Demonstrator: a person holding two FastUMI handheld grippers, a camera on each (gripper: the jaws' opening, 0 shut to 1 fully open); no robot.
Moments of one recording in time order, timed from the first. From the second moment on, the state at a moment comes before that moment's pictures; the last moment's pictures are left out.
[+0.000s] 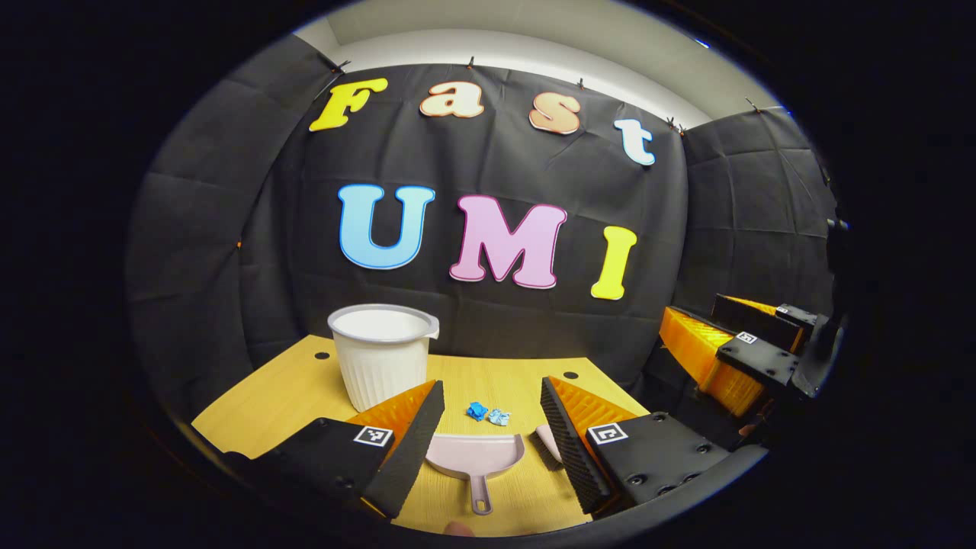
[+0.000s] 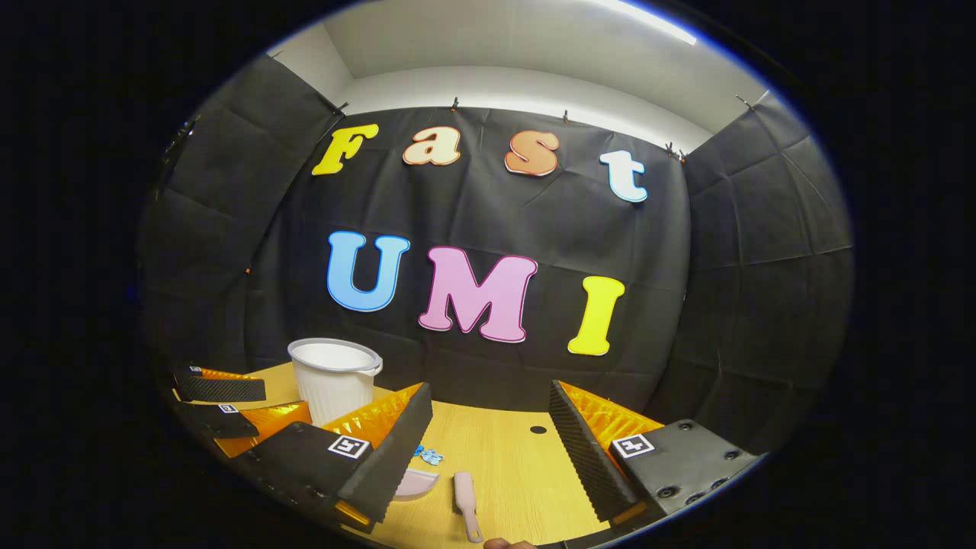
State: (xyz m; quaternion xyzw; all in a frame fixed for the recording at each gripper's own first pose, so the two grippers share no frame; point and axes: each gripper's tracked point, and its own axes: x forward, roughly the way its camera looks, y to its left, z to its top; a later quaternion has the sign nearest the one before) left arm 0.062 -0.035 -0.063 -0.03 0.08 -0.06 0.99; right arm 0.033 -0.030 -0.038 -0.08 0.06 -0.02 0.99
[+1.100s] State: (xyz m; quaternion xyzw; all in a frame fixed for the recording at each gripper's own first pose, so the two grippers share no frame) left arm 0.125 -0.041 -0.327 -0.01 0.56 0.04 0.83; right arm 0.117 -0.112 -0.225 -0.04 0.28 0.06 0.96
